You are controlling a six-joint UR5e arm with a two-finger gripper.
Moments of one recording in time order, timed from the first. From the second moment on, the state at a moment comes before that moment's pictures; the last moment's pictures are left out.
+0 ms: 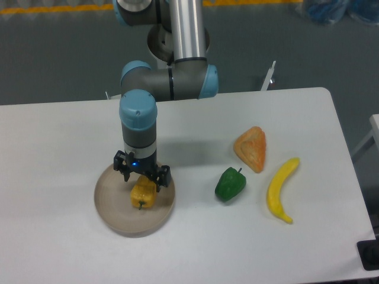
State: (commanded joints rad) arm 1.87 -1.93 -1.79 -0.82 1.50 0.44
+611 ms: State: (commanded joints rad) arm 1.87 -1.93 -1.77 -0.82 1.50 0.45
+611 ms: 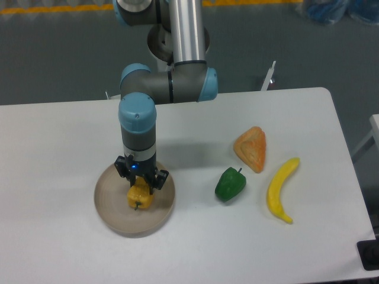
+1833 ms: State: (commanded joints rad) arm 2.23 -1.80 -1.64 -0.84 1.58 1.08
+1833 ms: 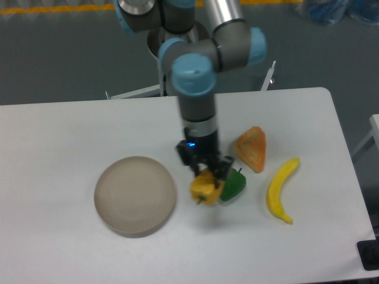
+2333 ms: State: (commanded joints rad) arm 2.28 -1.88 -1.51 -0.84 1.58 1.10
